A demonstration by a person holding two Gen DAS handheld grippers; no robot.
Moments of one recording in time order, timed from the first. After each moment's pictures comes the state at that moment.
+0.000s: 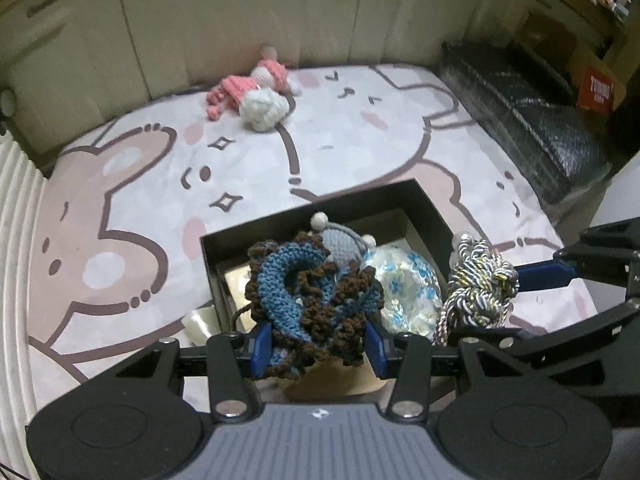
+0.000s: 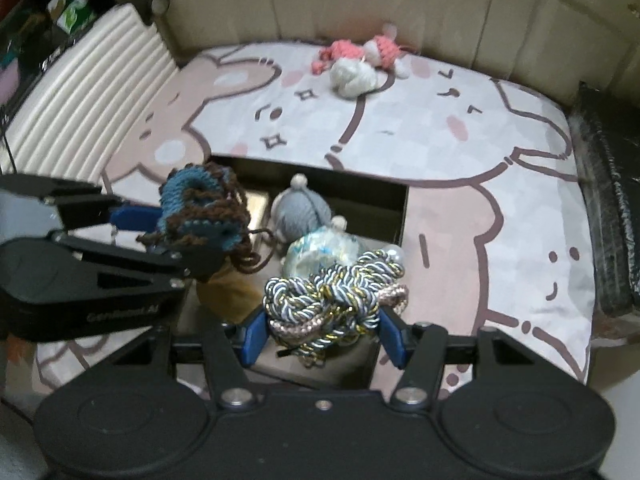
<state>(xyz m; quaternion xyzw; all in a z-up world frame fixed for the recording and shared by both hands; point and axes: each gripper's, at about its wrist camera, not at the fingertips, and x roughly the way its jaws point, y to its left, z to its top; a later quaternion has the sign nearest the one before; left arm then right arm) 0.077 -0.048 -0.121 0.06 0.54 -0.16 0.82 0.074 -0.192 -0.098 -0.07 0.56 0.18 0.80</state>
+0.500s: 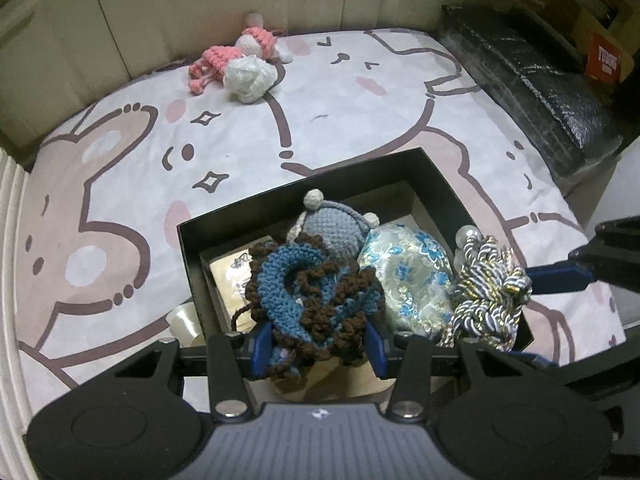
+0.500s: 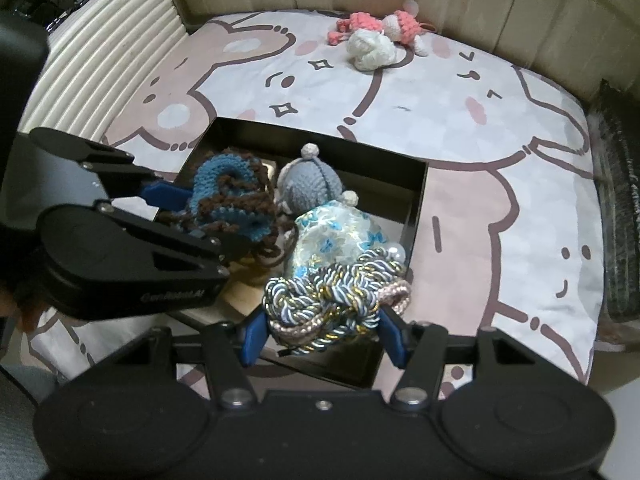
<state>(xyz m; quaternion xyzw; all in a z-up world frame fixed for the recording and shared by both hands) 0.095 -0.057 -0.145 0.07 0.58 -0.16 0.80 0.076 -0.185 -0.113 -0.09 0.59 0.19 0.78</state>
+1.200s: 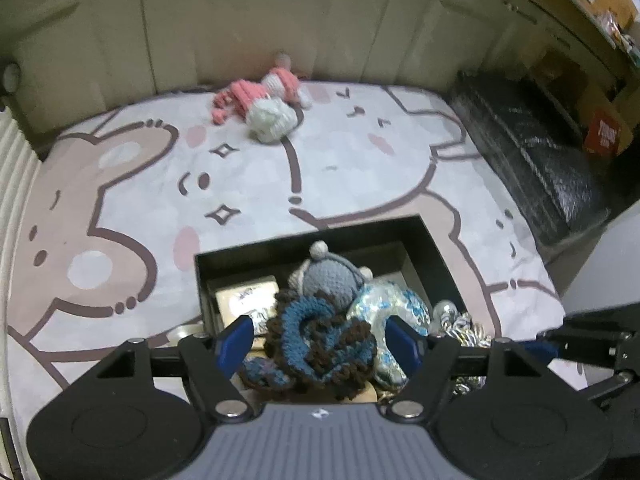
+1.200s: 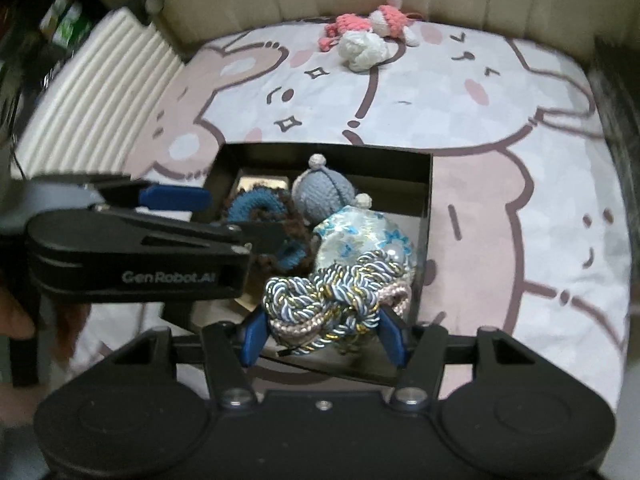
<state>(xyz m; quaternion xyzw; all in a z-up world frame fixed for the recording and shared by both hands) 0.099 -0.040 -0.116 0.00 0.53 -0.15 0.83 0.082 -0.197 -0.106 0.01 0.60 0.19 0.78</state>
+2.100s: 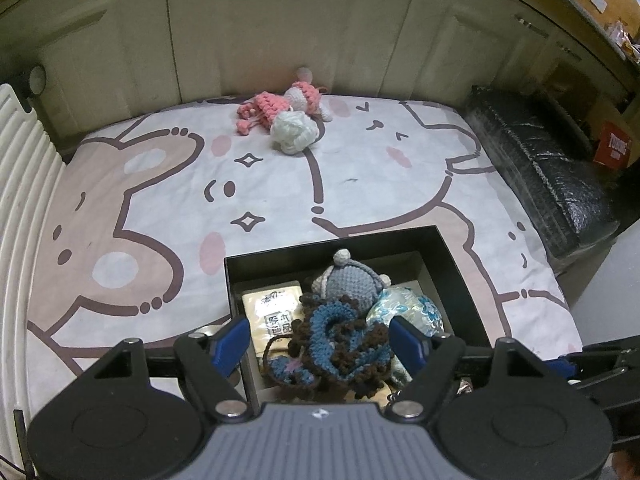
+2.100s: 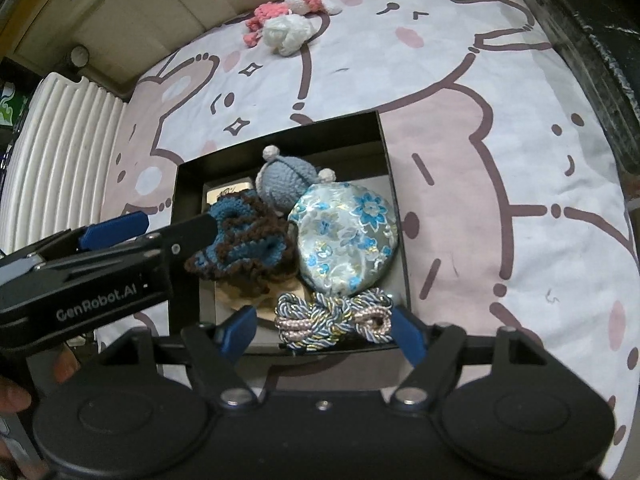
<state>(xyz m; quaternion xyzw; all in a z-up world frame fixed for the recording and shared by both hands) 0.092 -0.030 -0.107 0.00 0.52 -0.12 0.84 0.081 -0.212 -0.111 0.11 0.64 0.10 0.75</state>
